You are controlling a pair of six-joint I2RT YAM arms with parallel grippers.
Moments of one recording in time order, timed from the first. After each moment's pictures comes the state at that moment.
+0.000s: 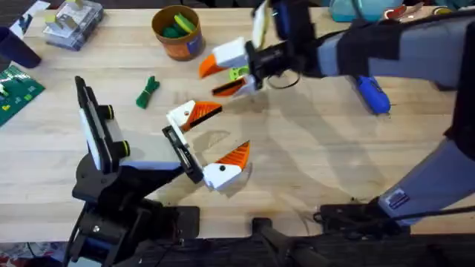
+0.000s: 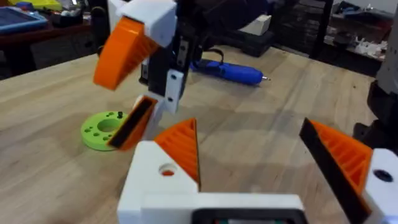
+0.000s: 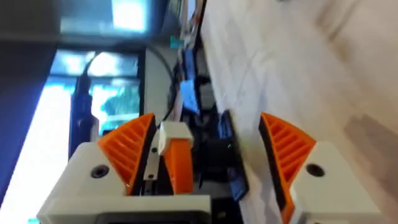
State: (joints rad) left arm -0.25 0.00 0.01 -0.06 0.74 -0.09; right arm 0.46 1.90 1.13 0.11 -1.28 0.78
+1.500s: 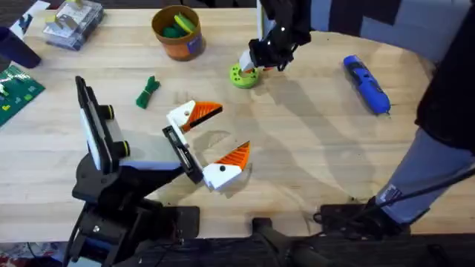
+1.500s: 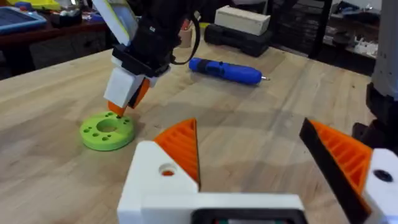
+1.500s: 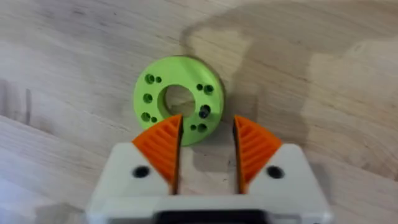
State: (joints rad) left arm -0.25 0.00 0.01 -0.06 0.75 -0.09; right arm 0.47 2.02 1.56 -0.73 -0.09 0.23
